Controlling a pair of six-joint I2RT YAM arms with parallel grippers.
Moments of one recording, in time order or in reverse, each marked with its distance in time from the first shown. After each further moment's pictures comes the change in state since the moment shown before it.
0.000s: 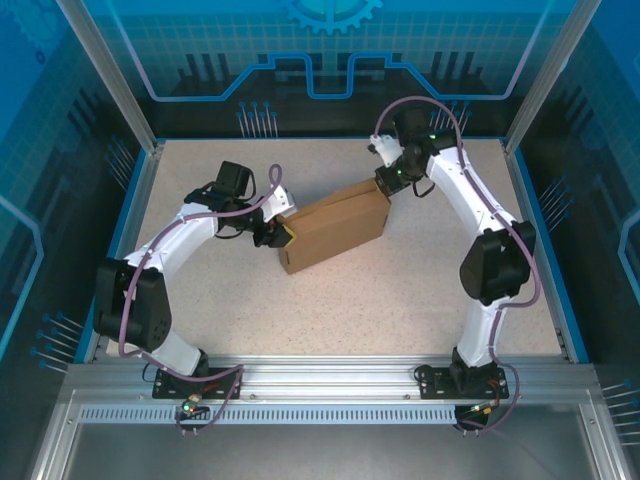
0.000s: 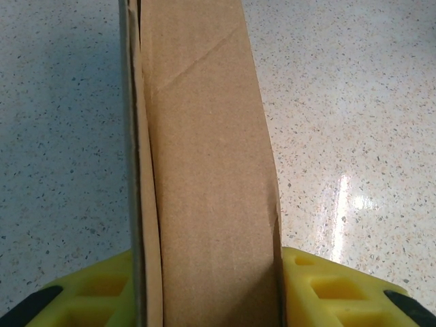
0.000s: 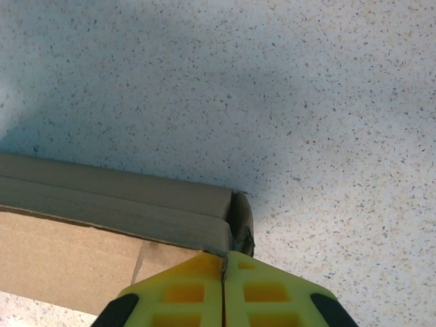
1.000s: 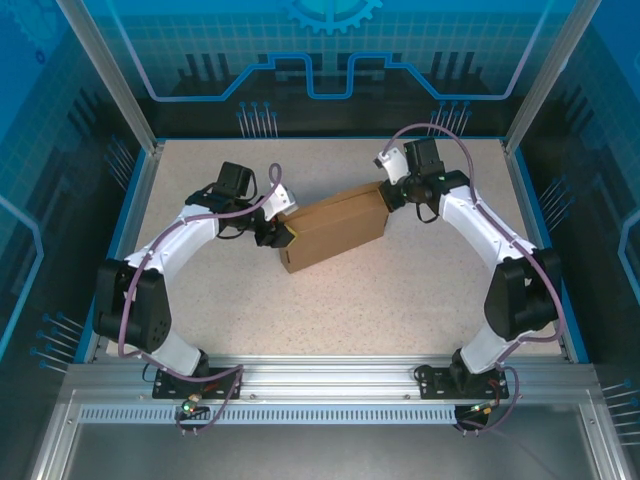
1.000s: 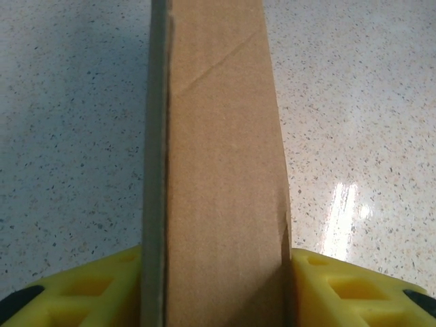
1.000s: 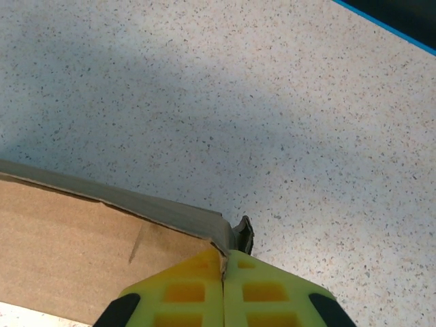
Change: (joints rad) left arm -0.006 -0.007 -0.019 0.061 -0.035 -0.085; right arm 0.001 -0.269 -0.508 0.512 0.022 -0.031
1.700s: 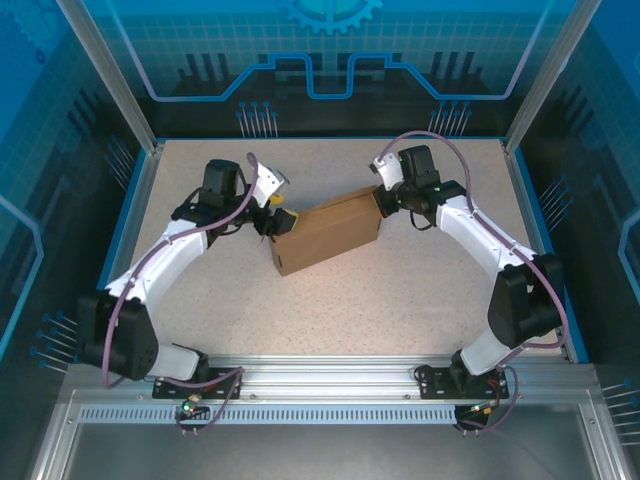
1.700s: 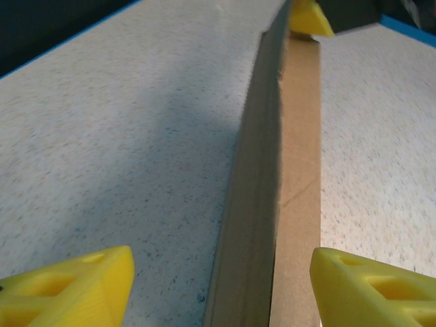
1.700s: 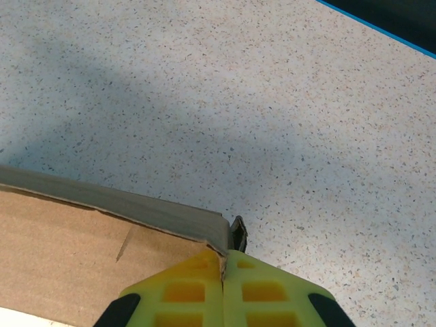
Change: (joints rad) left arm -0.010 -0.188 -0.092 0.250 -0.129 -0.387; right arm 0.041 -0.041 -0.077 0.087 0.008 0.062
